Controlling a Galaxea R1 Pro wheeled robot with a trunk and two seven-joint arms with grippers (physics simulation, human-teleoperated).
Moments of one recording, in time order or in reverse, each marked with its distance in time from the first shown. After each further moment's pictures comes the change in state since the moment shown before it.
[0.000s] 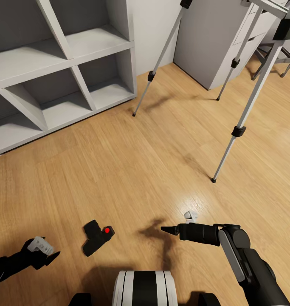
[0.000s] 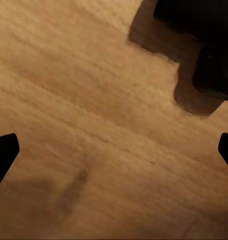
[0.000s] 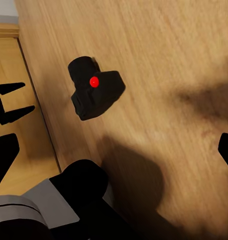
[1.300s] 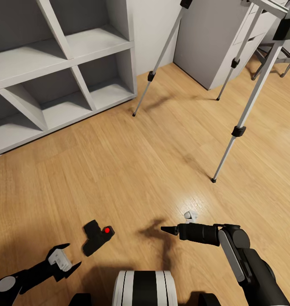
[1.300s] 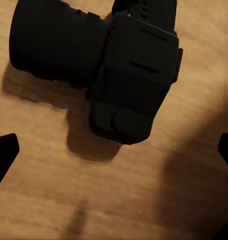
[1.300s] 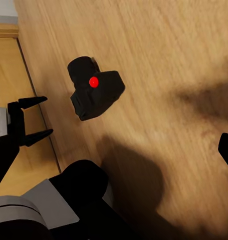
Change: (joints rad) left arm 0.002 -0.119 -0.021 0.144 -0.004 -0.336 -0.092; right arm 0.000 0.001 0.000 0.001 -0.001 0.000 -0.004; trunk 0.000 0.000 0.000
